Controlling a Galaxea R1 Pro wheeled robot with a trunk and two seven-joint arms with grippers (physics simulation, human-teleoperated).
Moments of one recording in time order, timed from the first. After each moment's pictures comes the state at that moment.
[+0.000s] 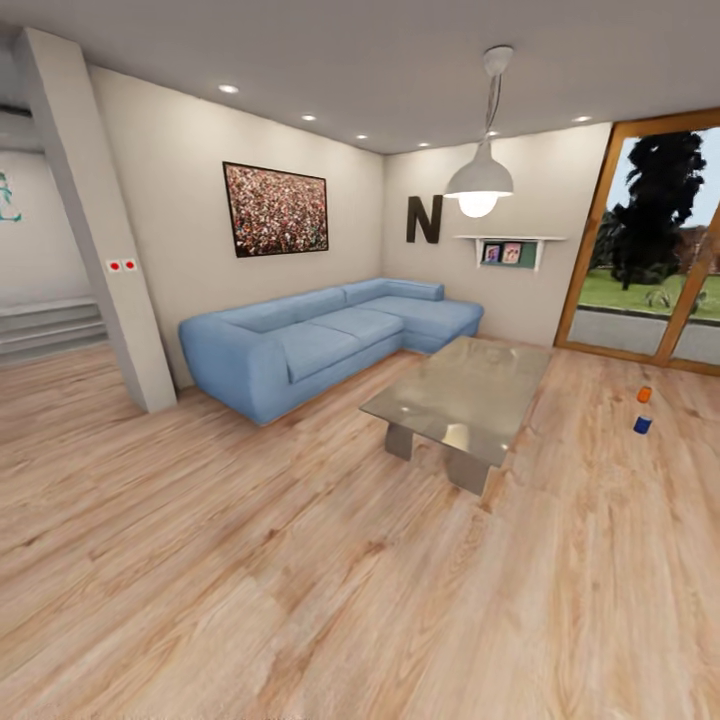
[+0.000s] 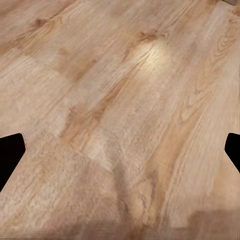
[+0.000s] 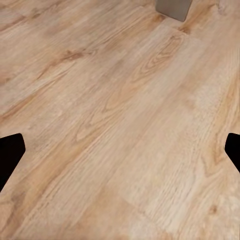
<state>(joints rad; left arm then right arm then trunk) -0.10 0.02 -0.01 -0.51 0.06 -0.35 -0.20 -0.01 -0.03 -0.01 -0.66 0.00 -0.37 -0.01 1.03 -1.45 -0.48</state>
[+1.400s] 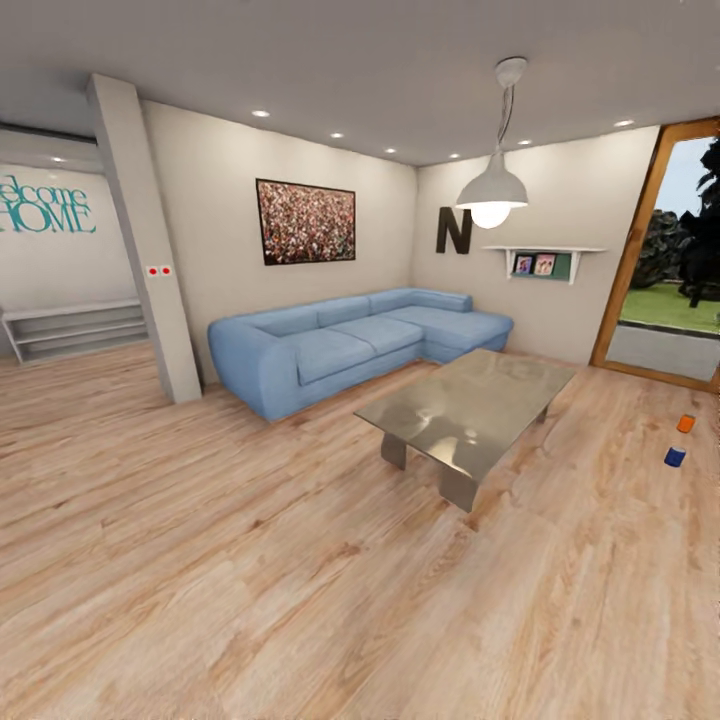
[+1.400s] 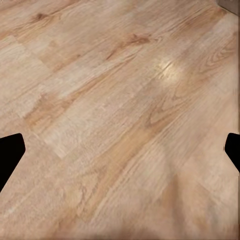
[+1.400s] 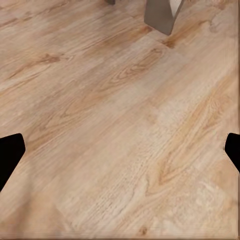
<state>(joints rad) -0.10 0.02 -0.01 -0.51 0.07 -0.35 -0.13 -0.01 -0.03 0.00 -0.66 -0.01 -0.37 -0.01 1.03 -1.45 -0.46</state>
